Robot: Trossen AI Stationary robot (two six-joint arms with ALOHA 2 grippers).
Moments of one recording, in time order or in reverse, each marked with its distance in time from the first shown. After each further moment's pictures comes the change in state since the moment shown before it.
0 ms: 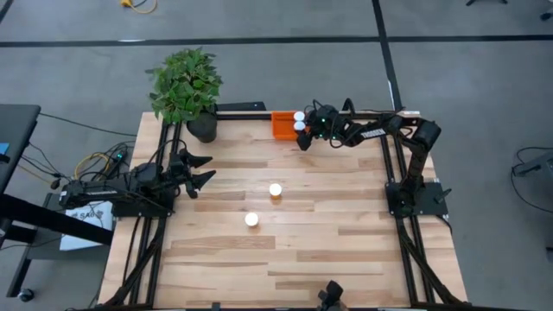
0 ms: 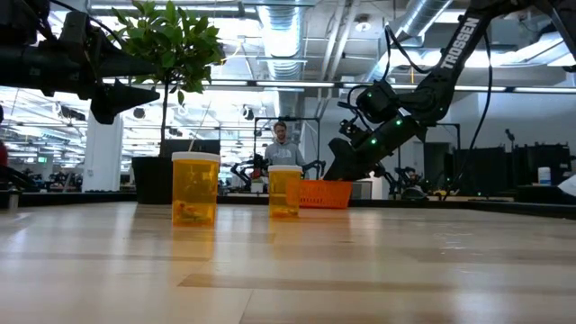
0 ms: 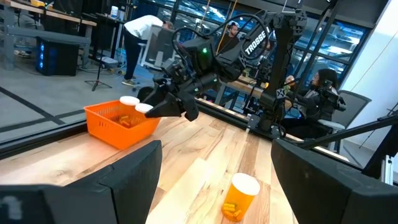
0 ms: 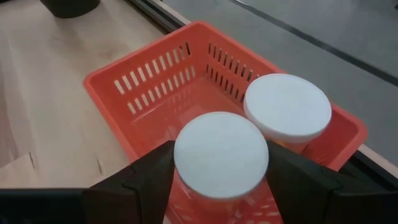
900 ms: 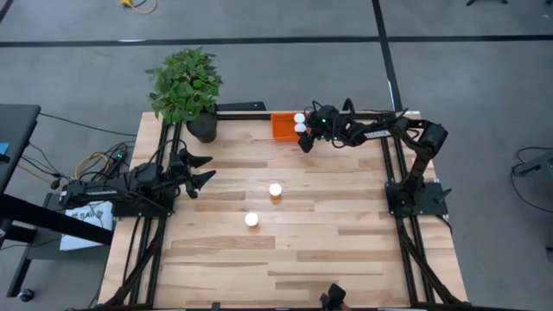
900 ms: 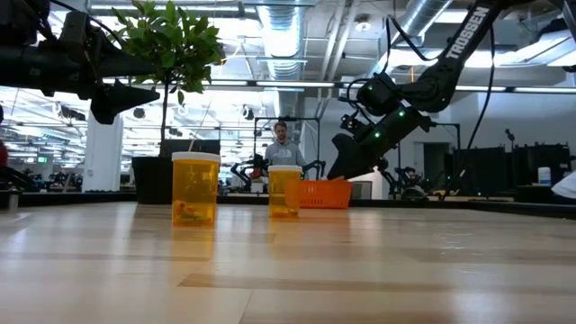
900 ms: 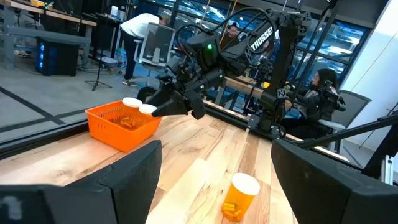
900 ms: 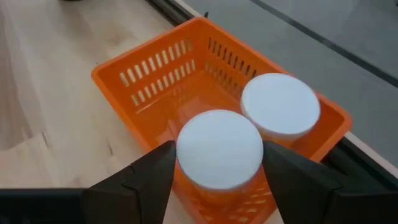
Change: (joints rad) left arm 0.000 0.000 0.000 0.000 0.000 0.000; right arm 0.019 -0.068 -0.001 -0.117 0.023 -0.033
